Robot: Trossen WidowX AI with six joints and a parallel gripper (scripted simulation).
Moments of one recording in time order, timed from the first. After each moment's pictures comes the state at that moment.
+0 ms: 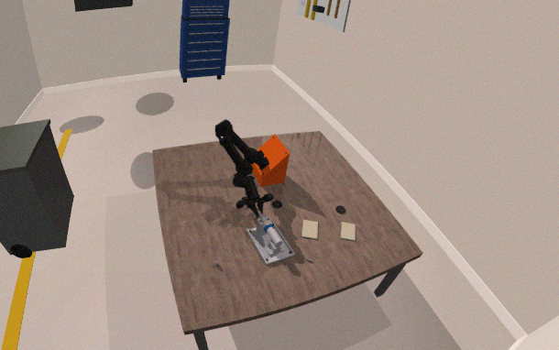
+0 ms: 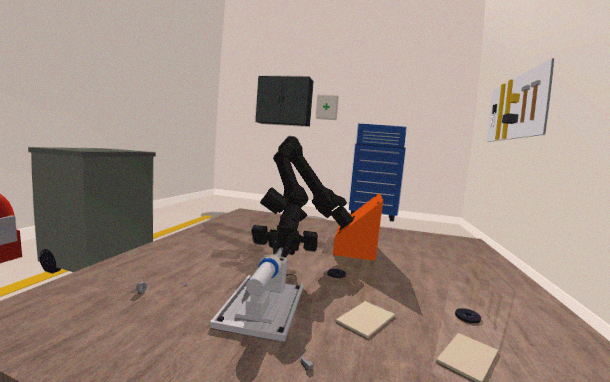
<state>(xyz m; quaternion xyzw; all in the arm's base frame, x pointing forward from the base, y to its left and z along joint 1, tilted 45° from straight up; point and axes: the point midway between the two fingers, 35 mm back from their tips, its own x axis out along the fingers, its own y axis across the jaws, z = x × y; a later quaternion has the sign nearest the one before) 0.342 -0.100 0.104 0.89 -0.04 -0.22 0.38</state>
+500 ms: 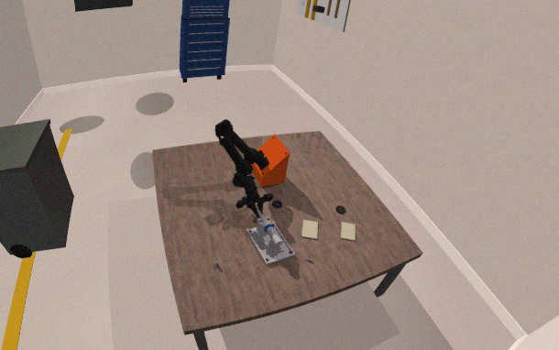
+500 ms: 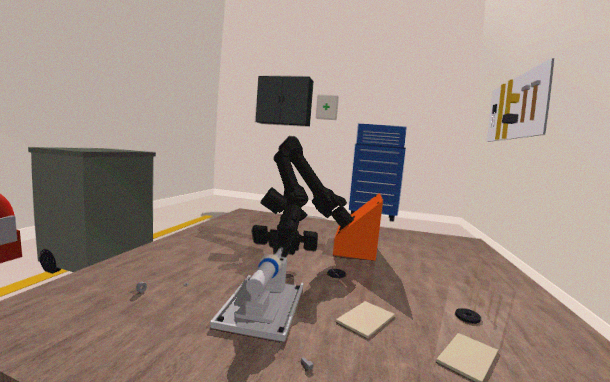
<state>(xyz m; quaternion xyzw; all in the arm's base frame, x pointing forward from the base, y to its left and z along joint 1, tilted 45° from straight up) 0.340 -0.100 0.104 0.89 -0.04 -0.22 0.38</state>
